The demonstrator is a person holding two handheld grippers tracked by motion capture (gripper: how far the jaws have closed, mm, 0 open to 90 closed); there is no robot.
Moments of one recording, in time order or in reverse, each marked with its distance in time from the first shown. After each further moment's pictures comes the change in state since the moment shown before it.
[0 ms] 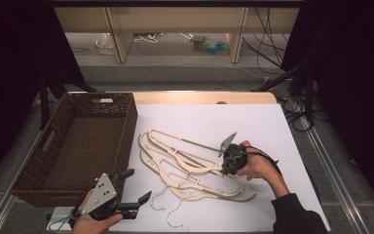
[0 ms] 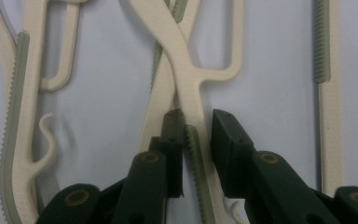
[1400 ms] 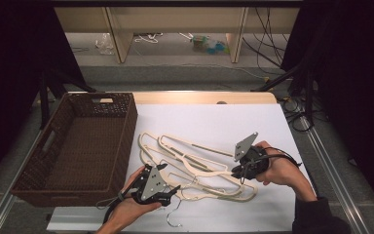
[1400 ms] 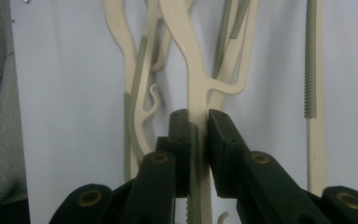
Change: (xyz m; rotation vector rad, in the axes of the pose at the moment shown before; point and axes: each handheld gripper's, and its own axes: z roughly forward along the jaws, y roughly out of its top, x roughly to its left) left arm -0.019 -0.011 0.104 0.216 -0.029 0.255; right arm 0.033 -0.018 -0.074 -0.085 0.045 -0.075
